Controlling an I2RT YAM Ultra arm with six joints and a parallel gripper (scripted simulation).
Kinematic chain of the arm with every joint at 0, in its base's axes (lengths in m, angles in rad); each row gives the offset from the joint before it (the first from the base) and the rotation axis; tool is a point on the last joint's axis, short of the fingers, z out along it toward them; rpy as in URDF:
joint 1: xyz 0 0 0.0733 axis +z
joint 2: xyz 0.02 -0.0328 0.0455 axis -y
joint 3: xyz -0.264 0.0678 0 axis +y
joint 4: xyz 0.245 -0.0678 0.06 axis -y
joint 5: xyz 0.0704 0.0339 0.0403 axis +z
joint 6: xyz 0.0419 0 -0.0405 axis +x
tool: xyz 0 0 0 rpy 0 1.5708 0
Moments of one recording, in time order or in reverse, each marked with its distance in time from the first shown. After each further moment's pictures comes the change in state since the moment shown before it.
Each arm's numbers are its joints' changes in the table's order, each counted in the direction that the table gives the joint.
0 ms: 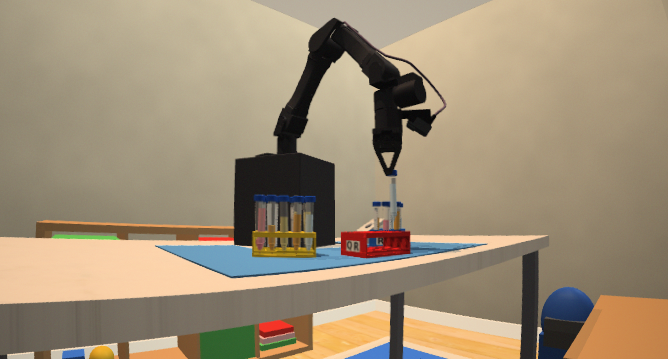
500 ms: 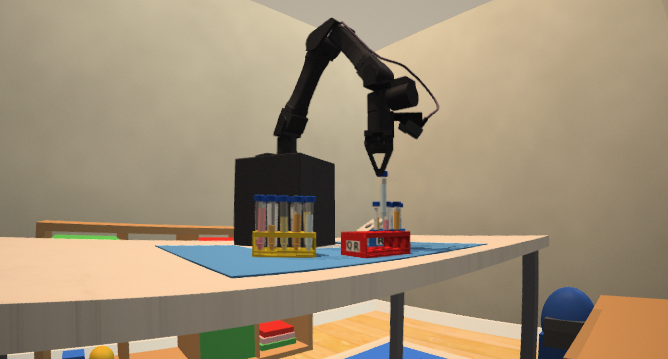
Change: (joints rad) arm 0.011 0.066 0.110 0.012 0.000 0.010
